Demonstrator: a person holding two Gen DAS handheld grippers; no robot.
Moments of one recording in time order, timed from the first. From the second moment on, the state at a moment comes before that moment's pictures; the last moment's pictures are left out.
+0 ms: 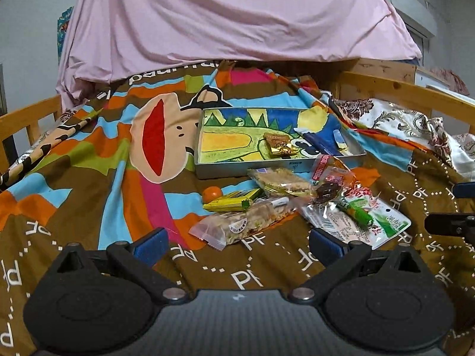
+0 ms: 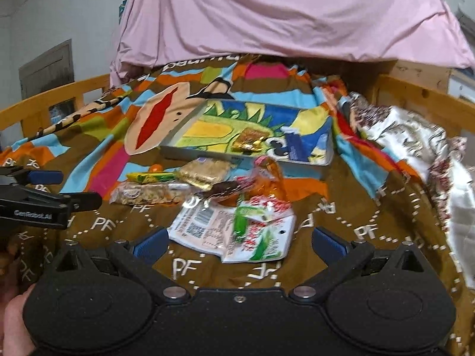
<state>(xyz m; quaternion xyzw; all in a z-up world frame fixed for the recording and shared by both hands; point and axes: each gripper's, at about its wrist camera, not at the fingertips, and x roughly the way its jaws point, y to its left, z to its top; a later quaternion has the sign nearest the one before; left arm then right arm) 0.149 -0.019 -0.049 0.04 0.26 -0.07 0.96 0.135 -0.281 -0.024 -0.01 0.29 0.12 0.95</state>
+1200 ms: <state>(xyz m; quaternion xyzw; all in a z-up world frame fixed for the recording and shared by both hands) 0.247 -0.079 -0.063 0.11 0.29 -0.28 0.91 0.264 -0.287 -0.078 -0.14 0.30 0.21 0.92</state>
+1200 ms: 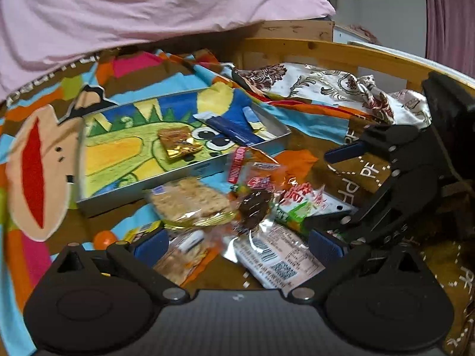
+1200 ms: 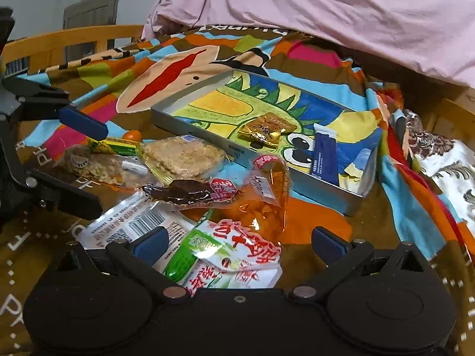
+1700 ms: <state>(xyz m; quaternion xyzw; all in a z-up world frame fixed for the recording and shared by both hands) 0.266 -0.085 -0.065 0.09 0.30 -0.31 0.90 0.291 -0.301 -0.089 -0.05 0.36 0.24 0.90</state>
